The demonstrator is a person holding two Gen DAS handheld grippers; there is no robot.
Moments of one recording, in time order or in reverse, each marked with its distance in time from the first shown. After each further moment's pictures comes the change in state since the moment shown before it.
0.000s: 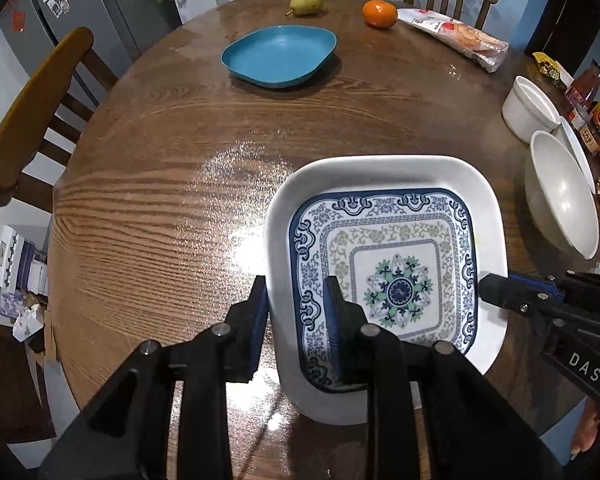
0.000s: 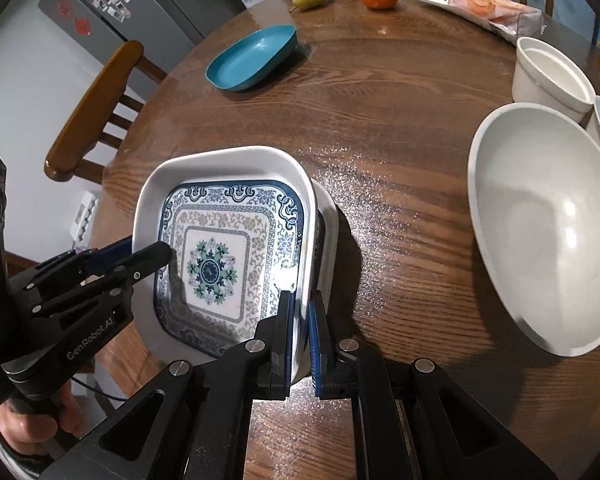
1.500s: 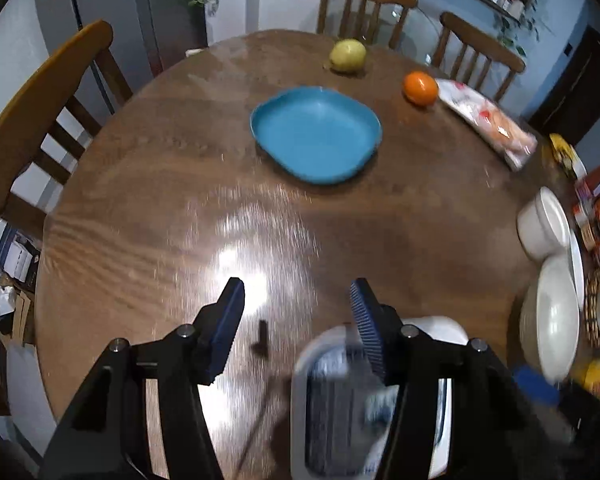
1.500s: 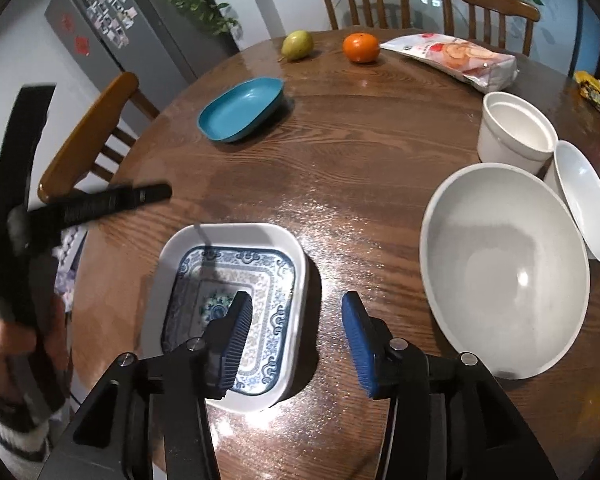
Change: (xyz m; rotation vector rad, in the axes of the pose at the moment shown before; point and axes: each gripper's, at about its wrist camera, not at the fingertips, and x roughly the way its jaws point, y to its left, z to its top) left arm 0.005 0.036 0.080 -0.179 -0.114 -0.053; right arm -0.031 0.000 0.005 -0.003 -0.161 -0.080
